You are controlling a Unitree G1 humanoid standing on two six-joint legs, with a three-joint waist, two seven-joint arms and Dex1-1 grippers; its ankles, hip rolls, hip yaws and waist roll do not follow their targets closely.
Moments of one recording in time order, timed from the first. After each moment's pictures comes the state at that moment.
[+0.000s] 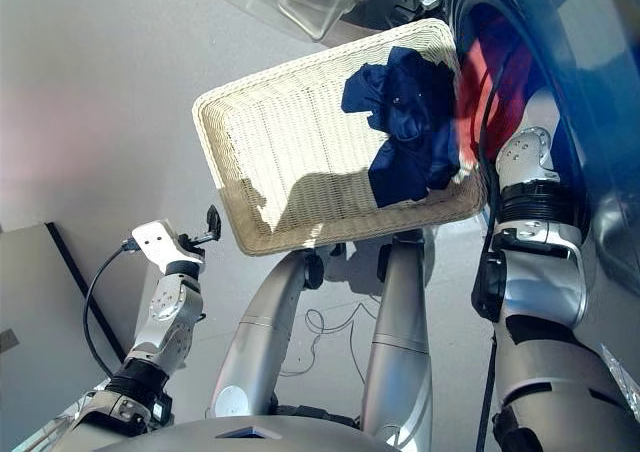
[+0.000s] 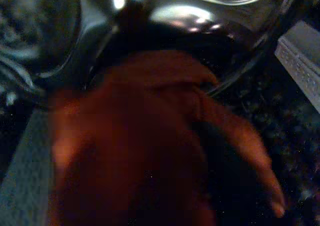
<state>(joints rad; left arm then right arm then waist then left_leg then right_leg) -0.15 0.24 -0.25 0.35 -0.55 -0.36 0.28 -0.99 -0.60 -0.19 0.78 0.65 -0.55 -0.79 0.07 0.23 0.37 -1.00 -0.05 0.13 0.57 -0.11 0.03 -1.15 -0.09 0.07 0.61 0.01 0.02</state>
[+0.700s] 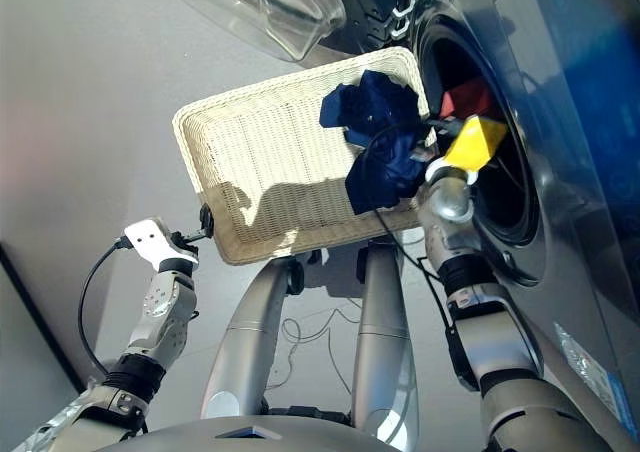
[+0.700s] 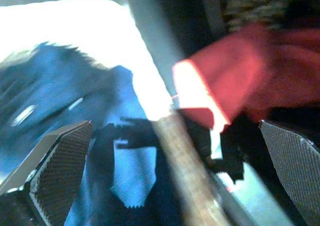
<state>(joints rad) -0.14 0.24 -0.19 0.46 -0.56 -0.36 0.20 -0.64 -0.44 0.31 0.75 0.47 -0.28 -0.23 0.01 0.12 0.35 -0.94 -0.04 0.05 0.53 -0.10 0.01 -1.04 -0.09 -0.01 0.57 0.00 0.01</state>
